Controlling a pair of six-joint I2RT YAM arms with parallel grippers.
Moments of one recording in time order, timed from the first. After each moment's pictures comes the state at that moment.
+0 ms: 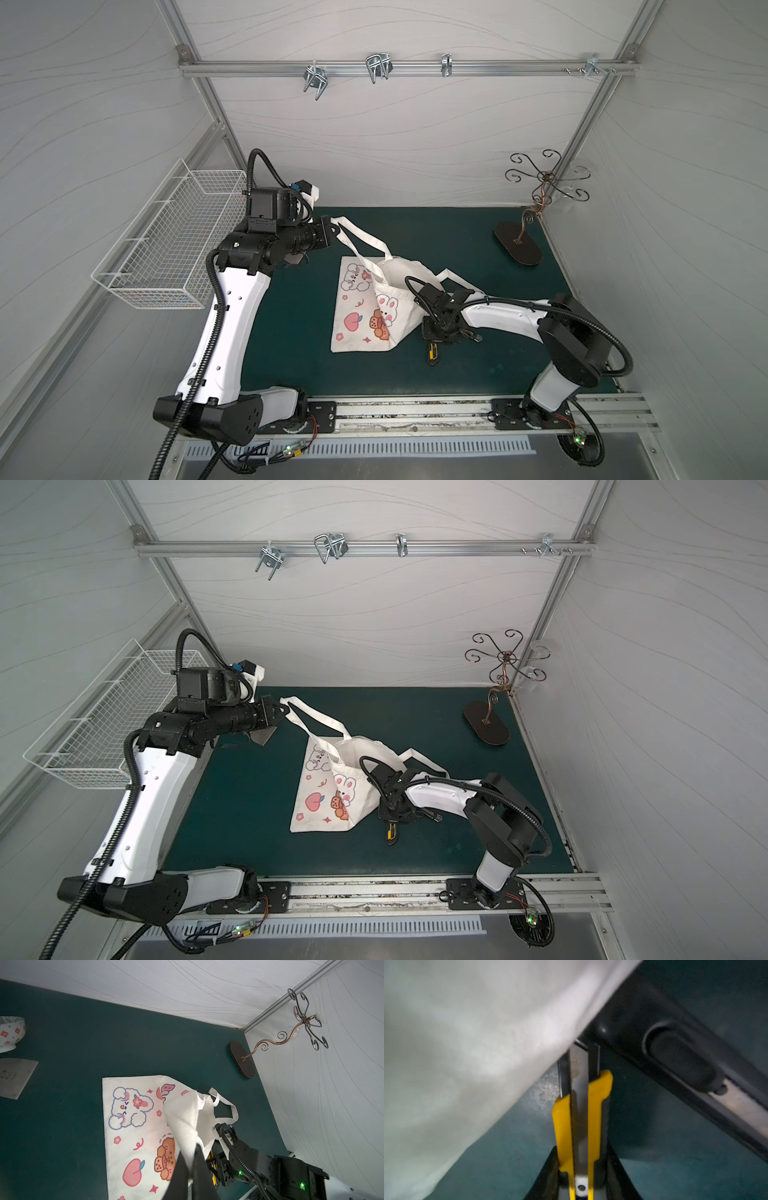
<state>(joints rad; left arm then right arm) -0.11 1.28 1.61 -0.99 0.44 -0.32 0.92 1.67 0.95 -0.67 -0.07 0.90</state>
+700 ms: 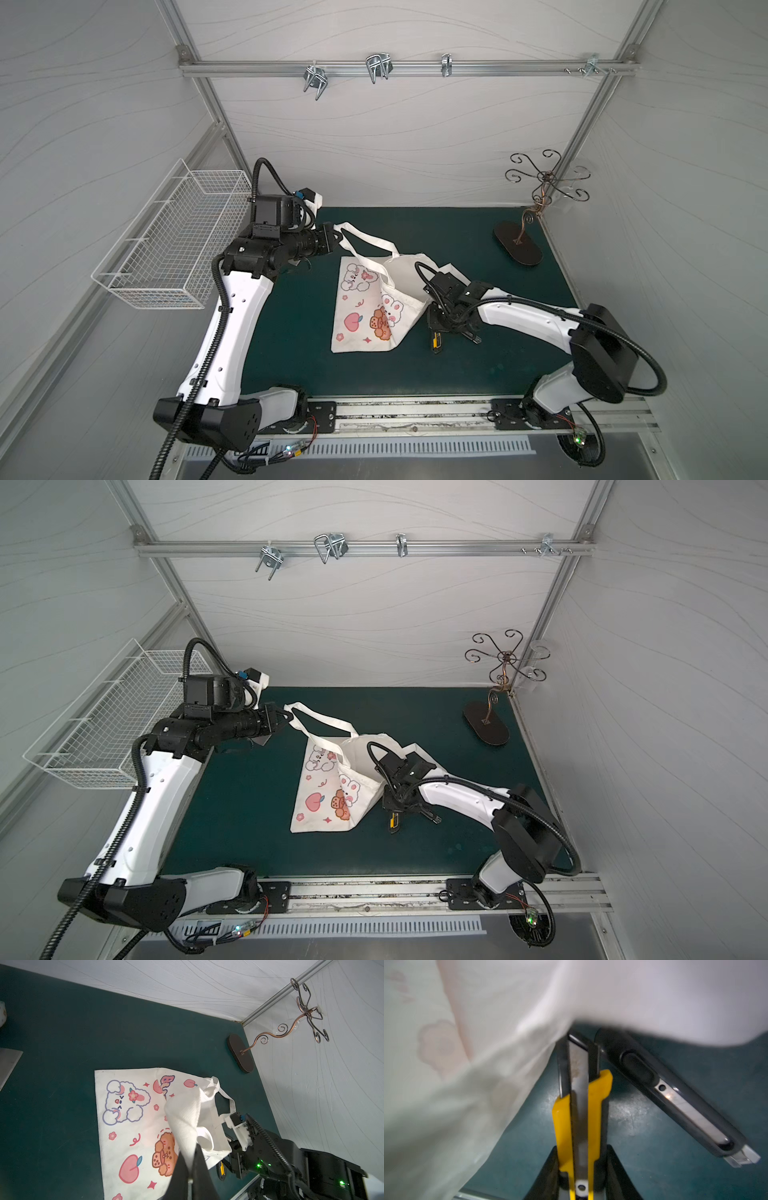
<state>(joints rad) -0.11 1.26 1.53 -0.95 0.47 -0.32 0.87 1.49 0.99 -0.75 -0.03 0.85</state>
